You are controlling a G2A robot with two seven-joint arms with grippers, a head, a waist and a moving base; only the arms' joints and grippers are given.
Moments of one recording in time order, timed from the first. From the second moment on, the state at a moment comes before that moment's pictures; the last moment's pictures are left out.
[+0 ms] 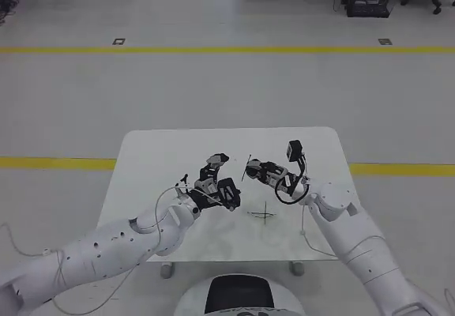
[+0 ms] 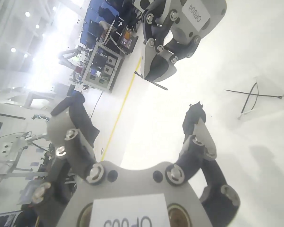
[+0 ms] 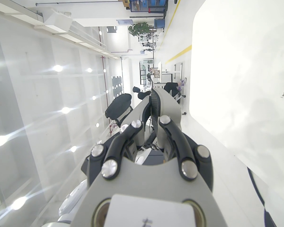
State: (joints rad) left arm 0.83 -0.79 -0.17 -1.76 1.57 0.30 -0.11; right arm -1.28 -1.22 1.11 -1.33 0.40 -0.06 0.67
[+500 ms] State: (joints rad) left arm 0.83 -0.81 -0.17 -1.74 1.57 0.30 -0.08; right arm -1.29 -1.24 1.09 -1.36 0.42 -0.05 0.59
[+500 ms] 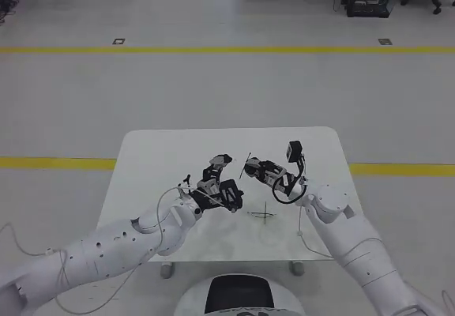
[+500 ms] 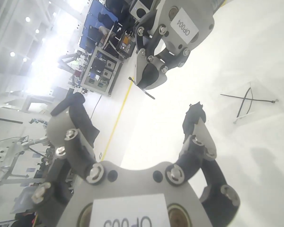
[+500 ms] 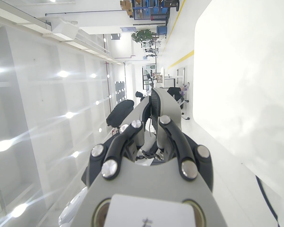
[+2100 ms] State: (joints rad) left arm 0.83 -0.83 -0.19 -1.71 1.57 0.26 -0.04; right arm -1.33 -1.25 1.10 -1.39 0.43 -0.06 0.54
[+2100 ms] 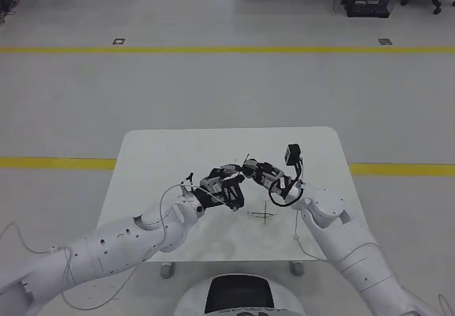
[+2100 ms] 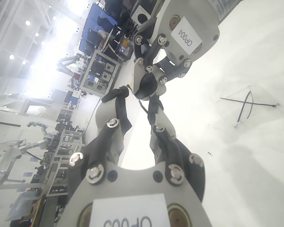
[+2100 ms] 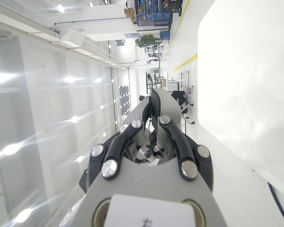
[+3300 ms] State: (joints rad) left arm 0.86 -0.84 -0.25 -1.68 1.54 0.24 -0.01; right arm -1.32 -1.25 1.11 -1.38 0.44 -0.05 0.56
